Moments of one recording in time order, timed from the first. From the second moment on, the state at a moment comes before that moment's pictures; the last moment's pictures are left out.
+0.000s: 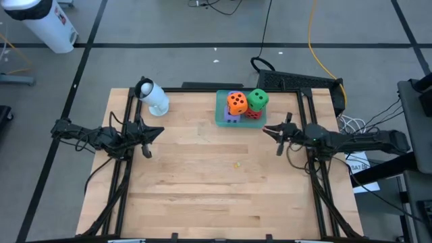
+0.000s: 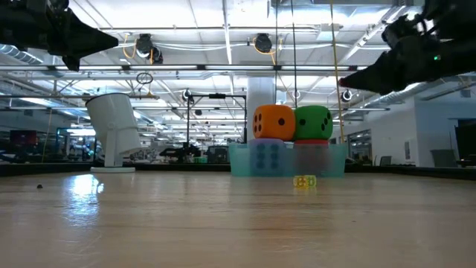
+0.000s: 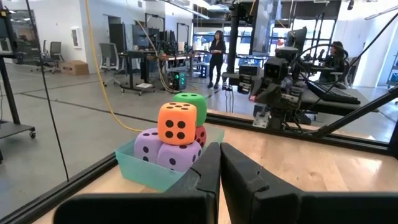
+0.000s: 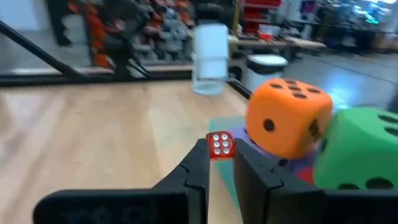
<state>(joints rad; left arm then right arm) -0.30 0.17 0.19 0.06 -0.63 -0.03 -0.08 0.49 0.13 0.28 0.24 -0.03</state>
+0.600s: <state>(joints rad) -0.30 0.17 0.19 0.06 -0.63 -0.02 -0.11 1.18 0.33 0.40 0.50 0.00</state>
